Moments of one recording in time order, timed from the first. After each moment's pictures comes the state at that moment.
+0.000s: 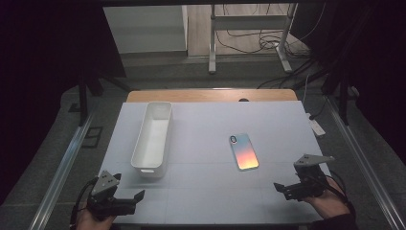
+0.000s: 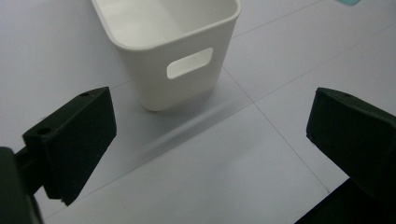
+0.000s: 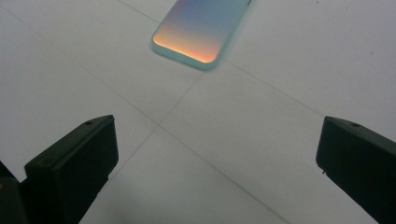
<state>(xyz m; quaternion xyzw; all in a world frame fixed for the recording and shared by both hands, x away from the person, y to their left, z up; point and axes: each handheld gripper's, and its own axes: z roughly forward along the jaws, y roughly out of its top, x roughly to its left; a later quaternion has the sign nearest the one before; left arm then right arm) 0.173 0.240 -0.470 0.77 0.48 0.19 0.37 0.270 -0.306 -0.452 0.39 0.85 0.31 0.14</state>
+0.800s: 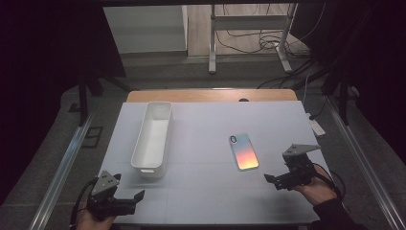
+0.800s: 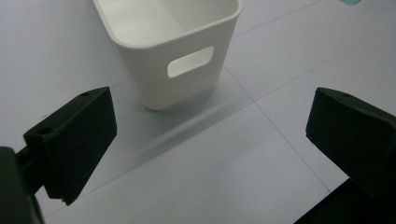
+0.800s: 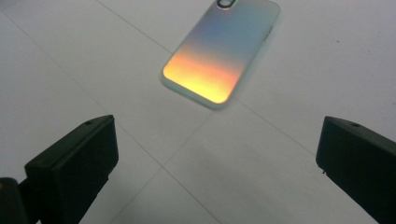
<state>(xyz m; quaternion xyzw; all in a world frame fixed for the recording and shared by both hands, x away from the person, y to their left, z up) 0.173 0.240 -0.470 0.77 0.48 0.19 0.37 0.299 -0.281 -0.448 0.36 0.86 0.32 0.13</state>
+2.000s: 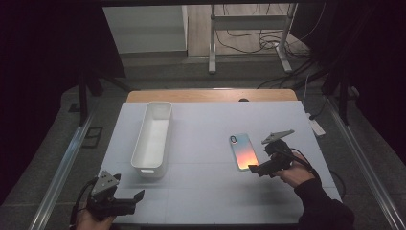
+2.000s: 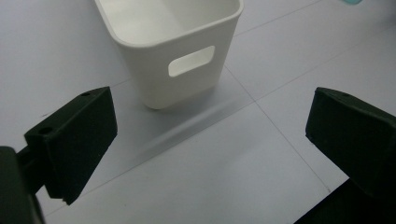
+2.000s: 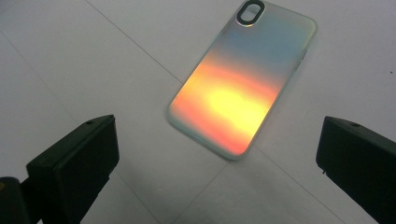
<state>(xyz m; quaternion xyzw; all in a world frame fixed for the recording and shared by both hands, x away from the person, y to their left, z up) 0.173 0.240 -0.470 0.77 0.48 0.19 0.37 0.344 -0.239 -0.458 0.35 0.88 0.29 0.09</state>
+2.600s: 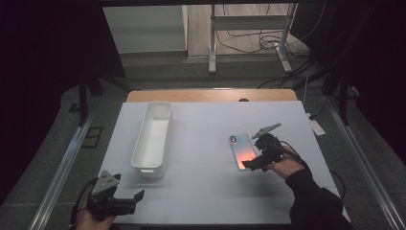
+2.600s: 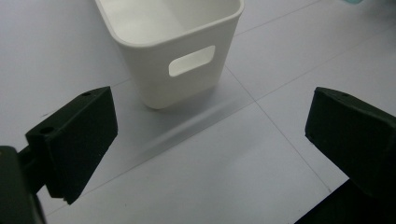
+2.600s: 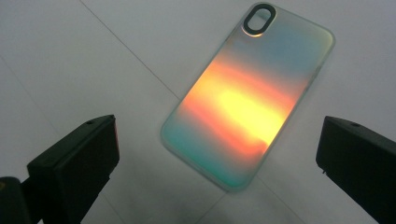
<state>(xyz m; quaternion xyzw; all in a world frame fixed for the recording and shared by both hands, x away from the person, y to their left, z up) 0.173 0.240 -0.470 0.77 0.48 0.19 0.37 0.368 -0.216 -0.464 0.34 0.90 0.27 0.08</state>
